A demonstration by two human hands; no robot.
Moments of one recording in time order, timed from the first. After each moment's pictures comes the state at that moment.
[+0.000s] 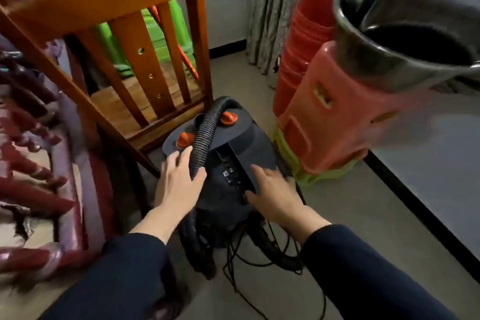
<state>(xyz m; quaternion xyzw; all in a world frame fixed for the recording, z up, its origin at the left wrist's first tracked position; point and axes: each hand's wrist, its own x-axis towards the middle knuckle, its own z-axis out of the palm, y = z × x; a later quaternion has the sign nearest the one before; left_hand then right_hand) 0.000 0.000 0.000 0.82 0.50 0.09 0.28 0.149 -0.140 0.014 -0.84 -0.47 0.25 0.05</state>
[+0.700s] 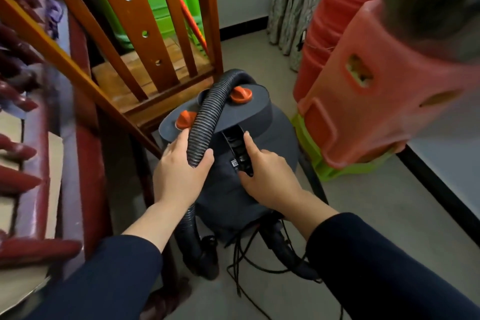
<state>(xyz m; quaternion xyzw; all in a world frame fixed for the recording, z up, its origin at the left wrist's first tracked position) 0.017 -0.008 -0.062 0.80 0.52 0.18 0.23 0.162 -0.105 -0.053 -0.81 -0.52 0.23 0.13</state>
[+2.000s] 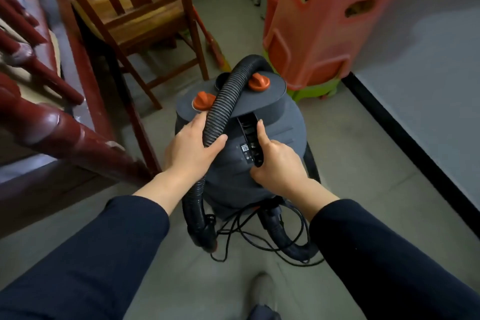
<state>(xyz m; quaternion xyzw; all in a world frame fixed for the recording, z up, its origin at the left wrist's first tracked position) -0.083 -0.280 -0.046 0.86 0.43 0.08 0.25 0.048 -0.408 -0.047 -0.85 -0.47 0.22 0.10</state>
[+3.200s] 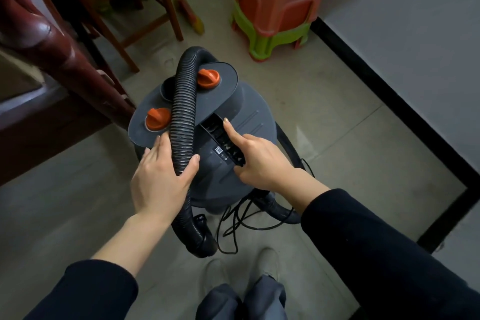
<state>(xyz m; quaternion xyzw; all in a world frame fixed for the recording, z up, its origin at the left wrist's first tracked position) -0.263 -0.432 -0.043 0.86 0.47 0.04 0.20 -0.096 -0.539 -0.041 -0.81 -0.52 0.25 0.11</state>
